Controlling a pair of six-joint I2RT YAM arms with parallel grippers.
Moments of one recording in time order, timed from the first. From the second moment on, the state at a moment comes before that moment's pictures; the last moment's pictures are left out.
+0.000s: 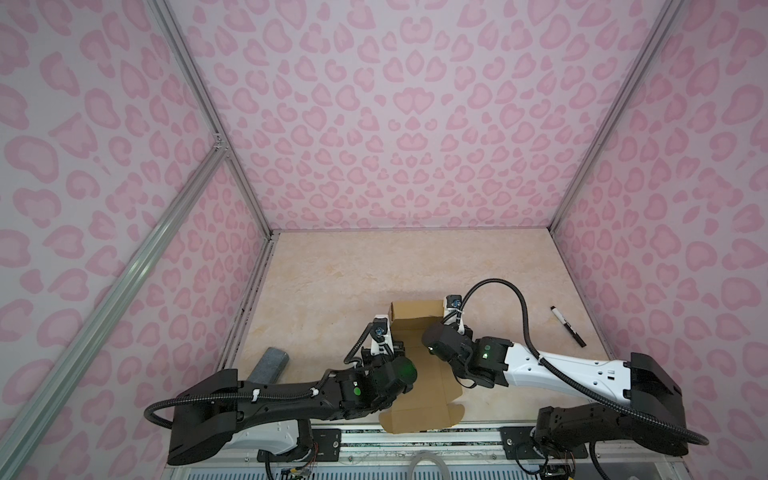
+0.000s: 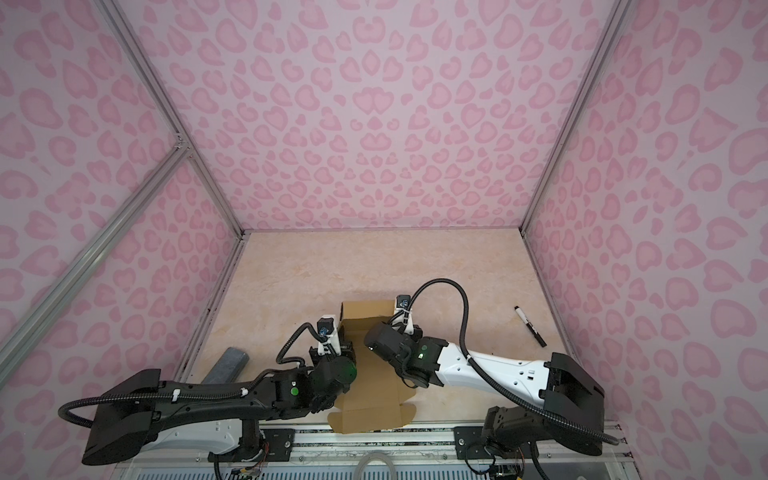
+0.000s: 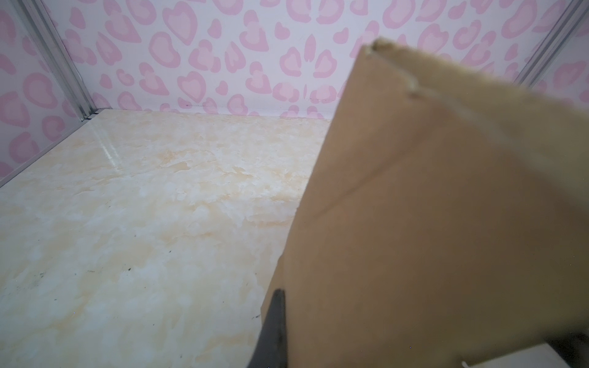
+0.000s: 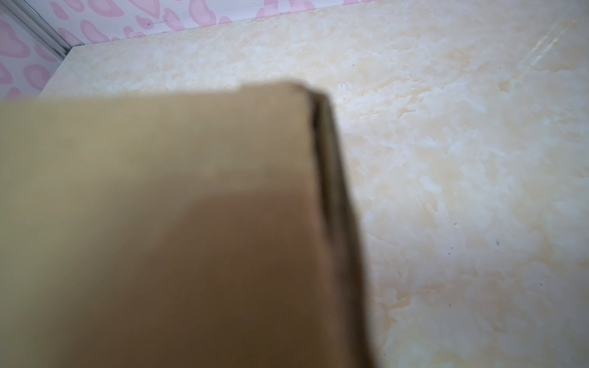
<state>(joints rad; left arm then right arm) -1.28 1.22 0.55 0.06 -1.10 -0.66 1.10 1.34 0.87 -0.44 0.70 0.90</state>
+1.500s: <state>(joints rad) -1.26 1.29 0.66 -0.06 -1.04 -0.73 1.02 1.37 0.93 -0.54 0.68 0.99</state>
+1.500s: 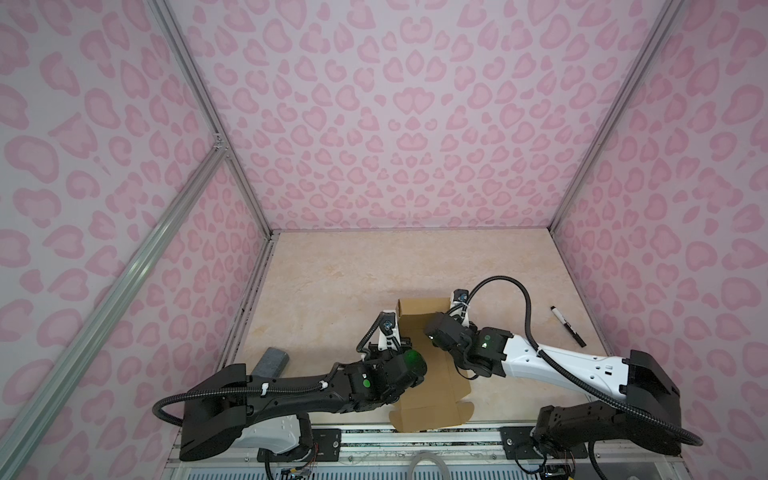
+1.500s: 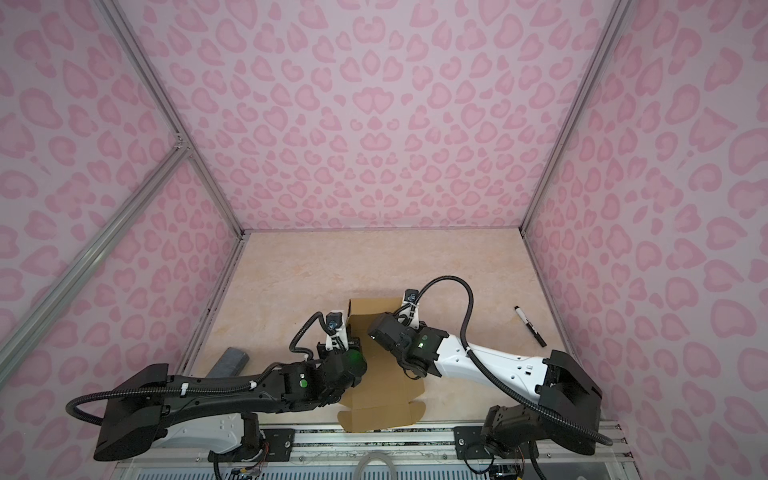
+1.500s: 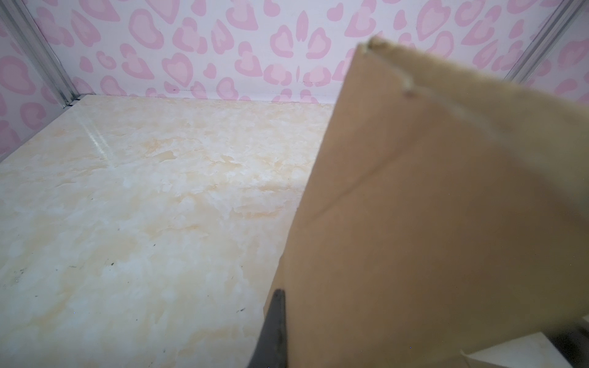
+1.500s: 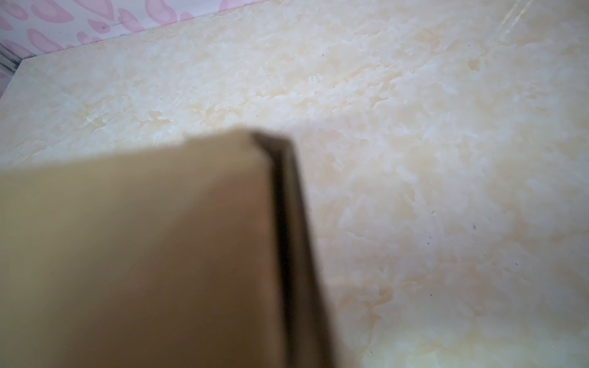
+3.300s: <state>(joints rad) -1.27 1.32 0.67 -0.07 -1.00 -0.78 0.95 1.28 0.83 -0.53 0.56 1.17</state>
